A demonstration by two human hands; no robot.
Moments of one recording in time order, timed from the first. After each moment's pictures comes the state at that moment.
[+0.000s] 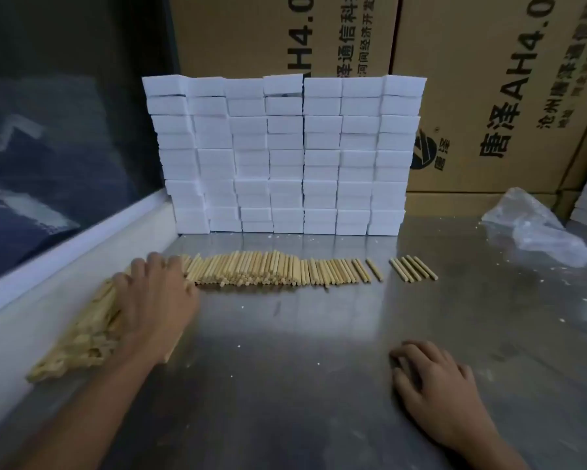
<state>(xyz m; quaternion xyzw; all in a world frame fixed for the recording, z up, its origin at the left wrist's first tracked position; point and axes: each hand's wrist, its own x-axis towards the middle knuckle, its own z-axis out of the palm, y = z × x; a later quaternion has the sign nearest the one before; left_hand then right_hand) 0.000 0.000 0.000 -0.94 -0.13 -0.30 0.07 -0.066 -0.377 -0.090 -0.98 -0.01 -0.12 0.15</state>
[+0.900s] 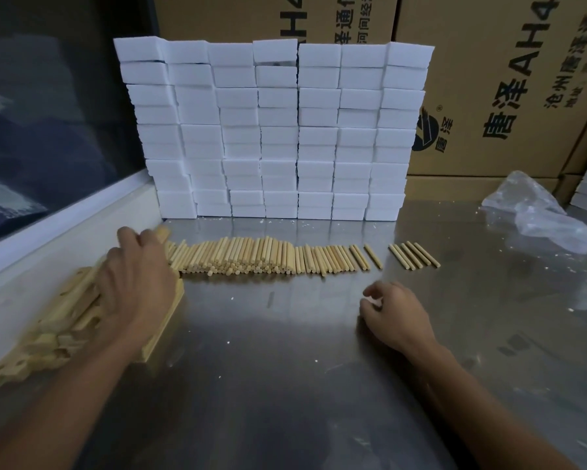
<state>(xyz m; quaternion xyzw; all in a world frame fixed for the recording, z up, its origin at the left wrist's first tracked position) 0.021 -0.002 0.001 -0.93 -0.16 -0.34 -0.03 0.036 -0.345 -0.068 -0.96 0.00 -0.15 0.25</state>
